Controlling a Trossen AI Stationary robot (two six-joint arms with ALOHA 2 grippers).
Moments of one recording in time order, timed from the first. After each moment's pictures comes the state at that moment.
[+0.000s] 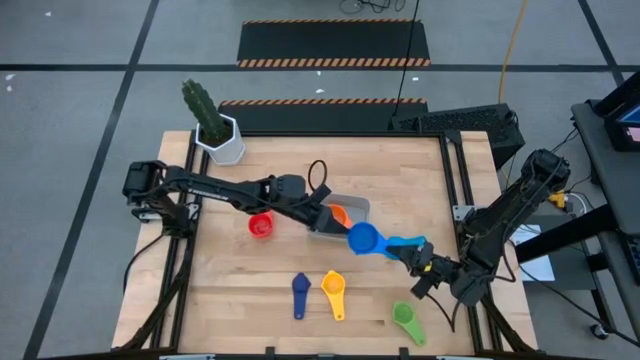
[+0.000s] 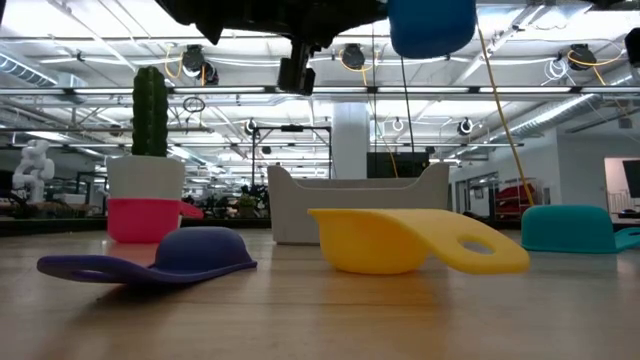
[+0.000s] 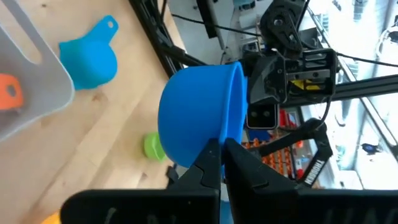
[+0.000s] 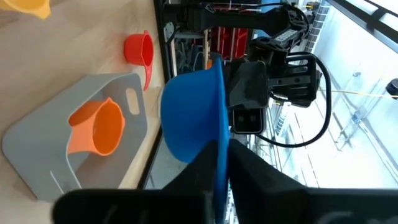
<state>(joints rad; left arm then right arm) 0.00 1.66 1.09 0.32 0.36 -1.21 0.89 1.17 0.58 0.19 1.24 -1.17</state>
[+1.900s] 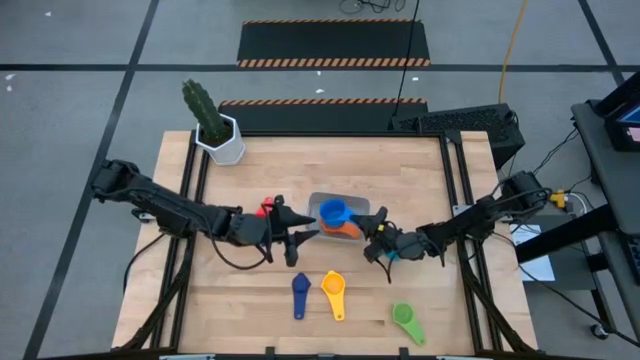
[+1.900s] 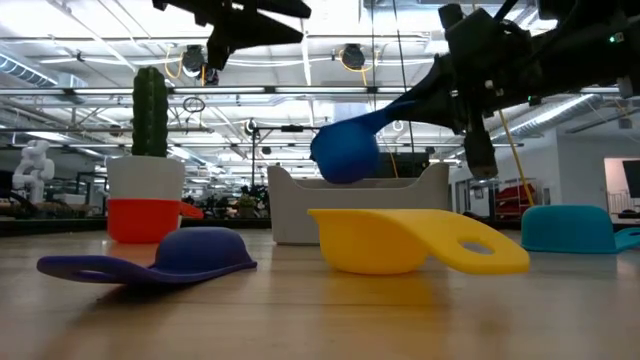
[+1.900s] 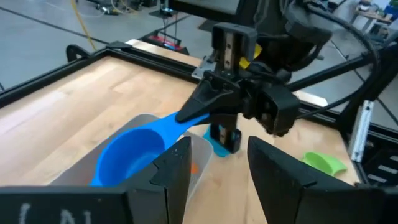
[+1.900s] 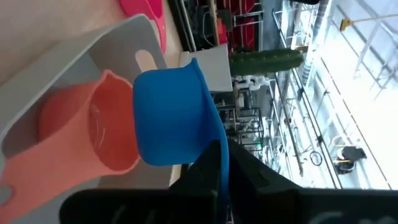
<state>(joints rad) -0.31 1.39 0.82 0.30 -0.47 -0.35 0.37 1.57 0.44 0.92 0.88 -1.20</state>
